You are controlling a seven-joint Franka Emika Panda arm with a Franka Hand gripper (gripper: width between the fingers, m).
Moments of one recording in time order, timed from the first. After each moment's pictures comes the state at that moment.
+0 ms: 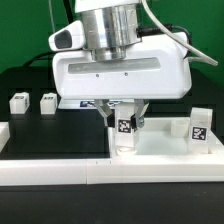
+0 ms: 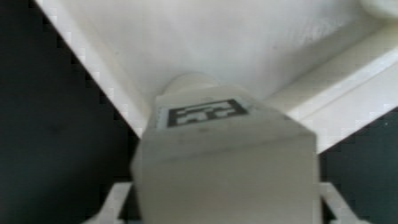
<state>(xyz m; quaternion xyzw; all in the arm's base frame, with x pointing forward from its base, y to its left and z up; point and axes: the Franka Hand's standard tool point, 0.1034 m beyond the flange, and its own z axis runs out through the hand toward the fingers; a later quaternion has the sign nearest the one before) 0.631 -0.001 0.072 -0.94 0.32 -0.02 0.08</state>
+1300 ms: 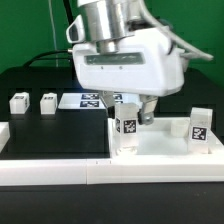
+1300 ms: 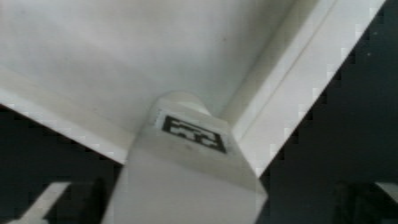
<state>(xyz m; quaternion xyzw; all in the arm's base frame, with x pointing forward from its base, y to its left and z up) 0.628 0.005 0.078 -0.90 0.43 -0.03 0.10</state>
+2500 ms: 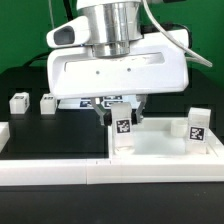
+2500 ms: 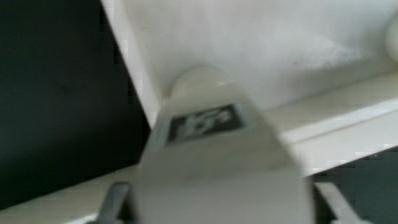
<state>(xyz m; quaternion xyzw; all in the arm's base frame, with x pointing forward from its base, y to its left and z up) 0.625 -0.003 0.074 -0.98 0.15 -0.07 0.06</state>
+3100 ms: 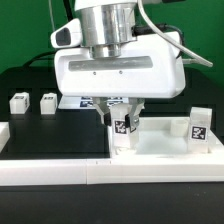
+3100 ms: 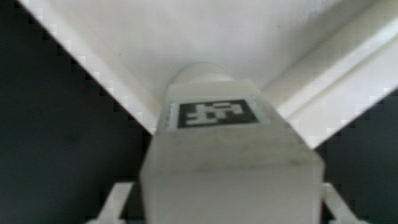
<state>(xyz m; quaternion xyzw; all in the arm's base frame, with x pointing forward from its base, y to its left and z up) 0.629 -0.008 0.071 -0.90 0.43 -0.03 0.08</state>
